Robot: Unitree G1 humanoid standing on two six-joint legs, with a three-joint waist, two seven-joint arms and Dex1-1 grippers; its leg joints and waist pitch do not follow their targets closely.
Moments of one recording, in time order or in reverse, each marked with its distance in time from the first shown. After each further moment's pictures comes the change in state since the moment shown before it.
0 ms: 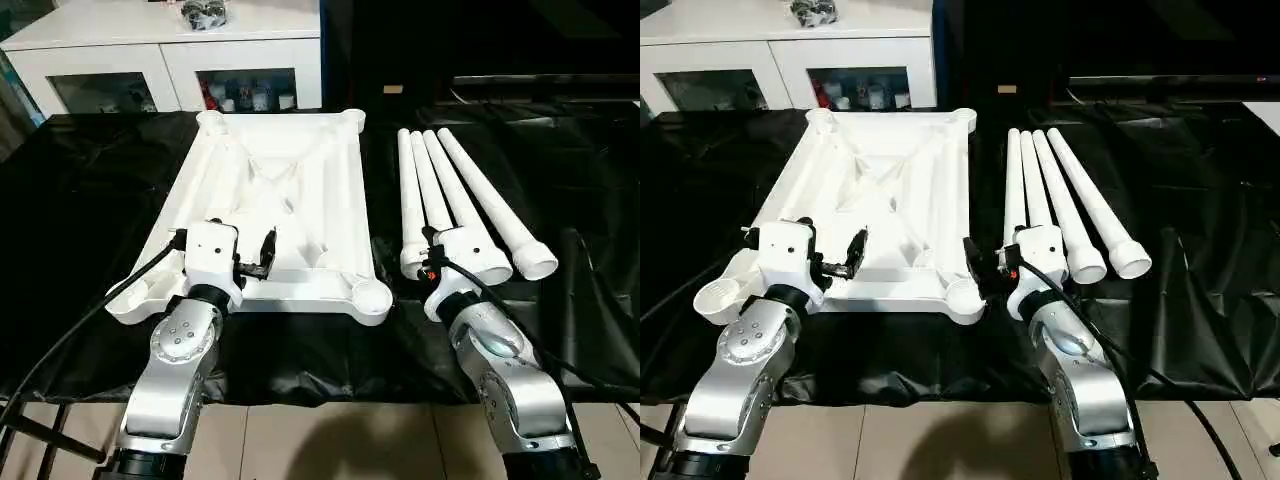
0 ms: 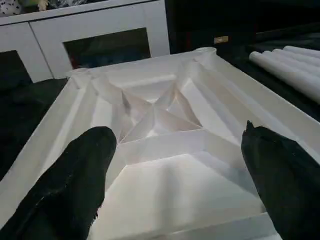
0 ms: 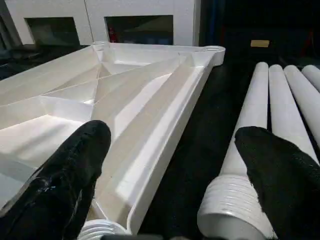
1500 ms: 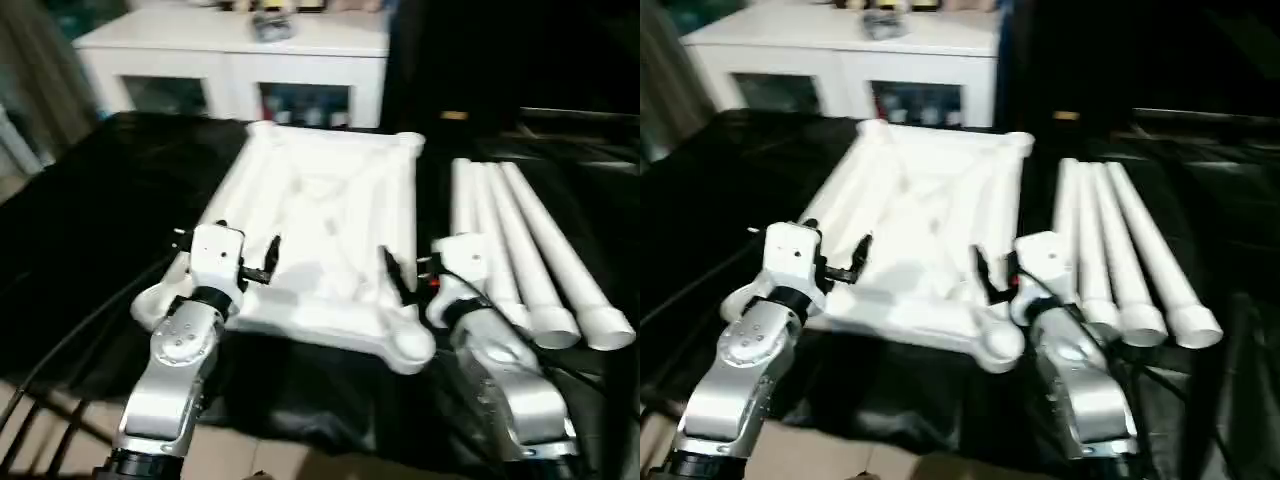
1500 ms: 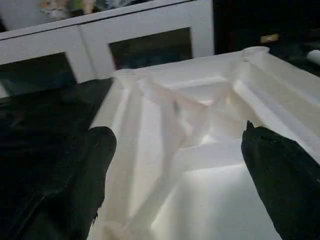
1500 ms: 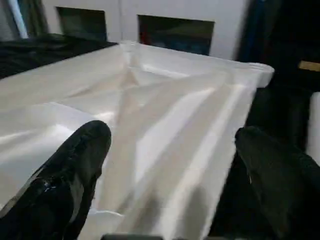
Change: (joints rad) left arm -0.001 0.023 -0.019 0.014 0.023 -0.016 -0.032; right arm 0.015 -0.005 0.015 -0.002 -0.061 -0.002 -0.041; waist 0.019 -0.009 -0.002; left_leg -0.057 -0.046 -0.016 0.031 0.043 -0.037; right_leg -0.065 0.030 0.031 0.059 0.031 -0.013
